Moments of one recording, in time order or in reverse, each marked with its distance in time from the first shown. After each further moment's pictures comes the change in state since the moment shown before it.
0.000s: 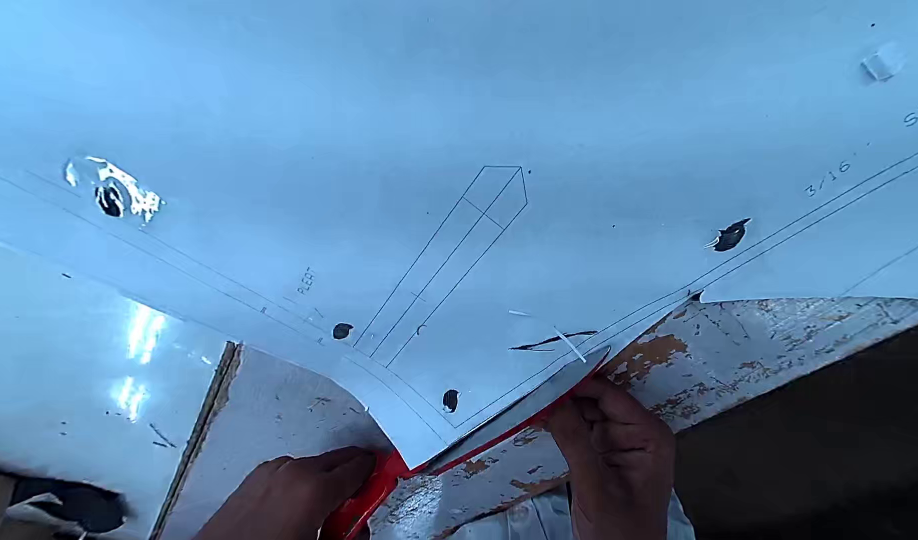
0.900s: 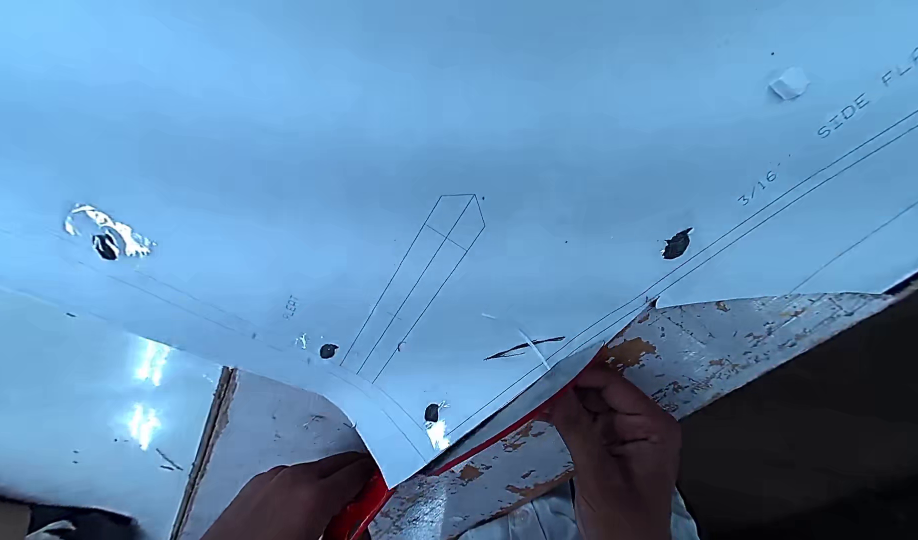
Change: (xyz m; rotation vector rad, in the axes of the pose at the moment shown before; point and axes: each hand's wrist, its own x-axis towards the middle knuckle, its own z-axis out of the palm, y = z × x) left_hand 0.008 0.017 -0.015 0.039 -0.026 -0.016; right_hand 0.011 -0.009 -0.008 0.000 0.054 -0.033
